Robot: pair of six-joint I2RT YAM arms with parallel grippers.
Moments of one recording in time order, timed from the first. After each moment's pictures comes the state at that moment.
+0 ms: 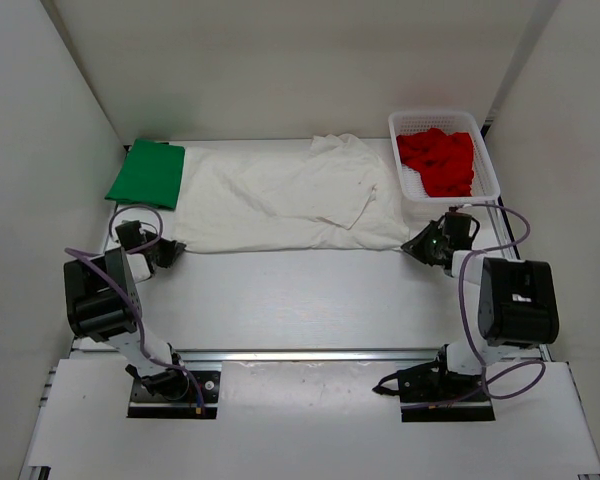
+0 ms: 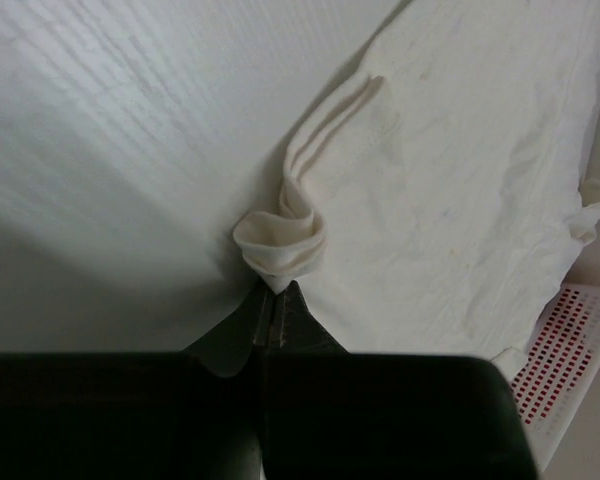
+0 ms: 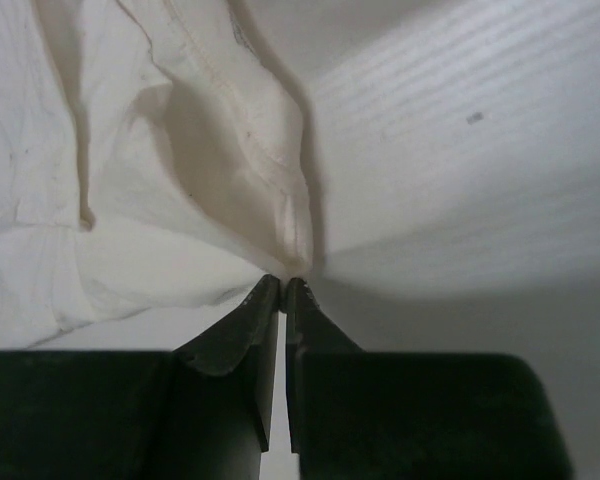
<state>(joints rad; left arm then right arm) 0.32 1.66 0.61 0.30 0.28 -0.92 -0.10 1.58 0.63 0.19 -0.28 0.65</state>
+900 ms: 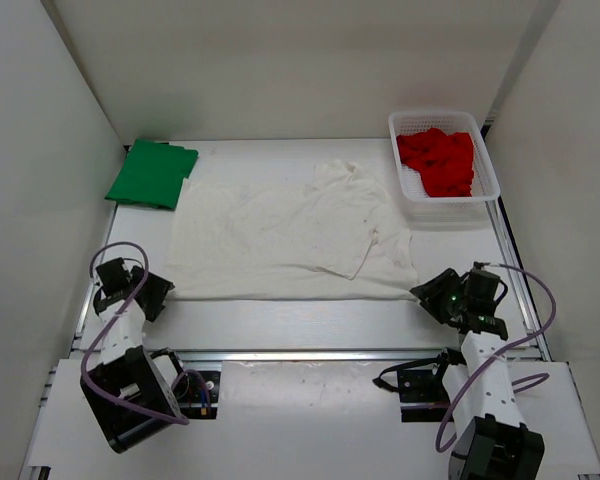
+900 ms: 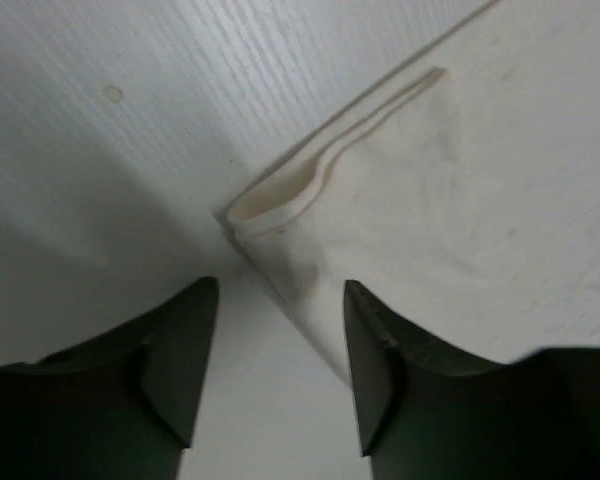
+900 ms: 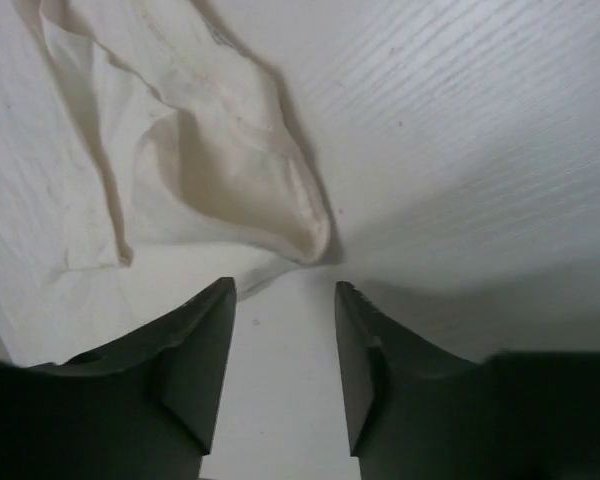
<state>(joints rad) 0.51 1.01 0.38 -0.35 0.18 -0.66 -0.28 0.65 0.20 -0.36 -0.36 0.69</state>
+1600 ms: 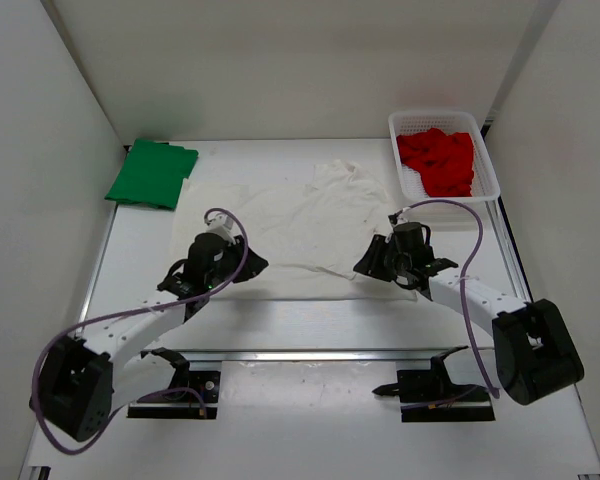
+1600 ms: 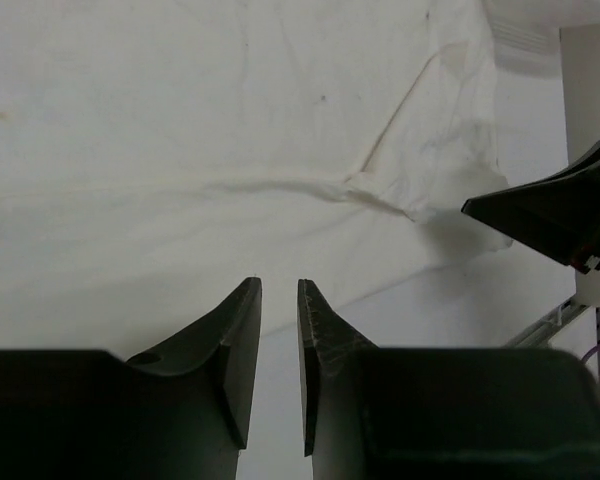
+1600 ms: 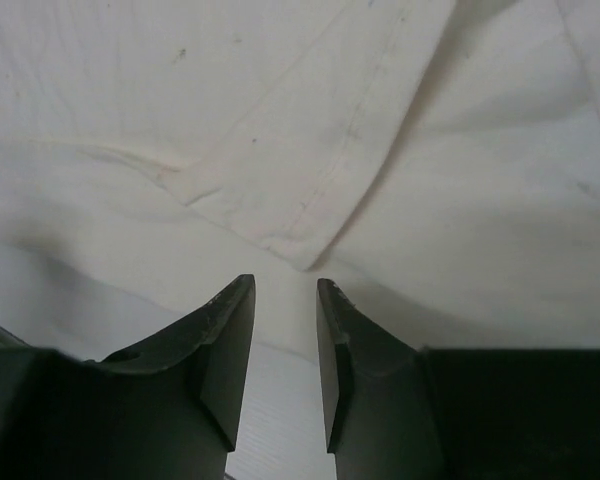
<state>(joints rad) -0.46 1.03 0.49 0.06 0.12 -0.70 0.37 1.25 0.56 -0.06 -0.22 0.62</state>
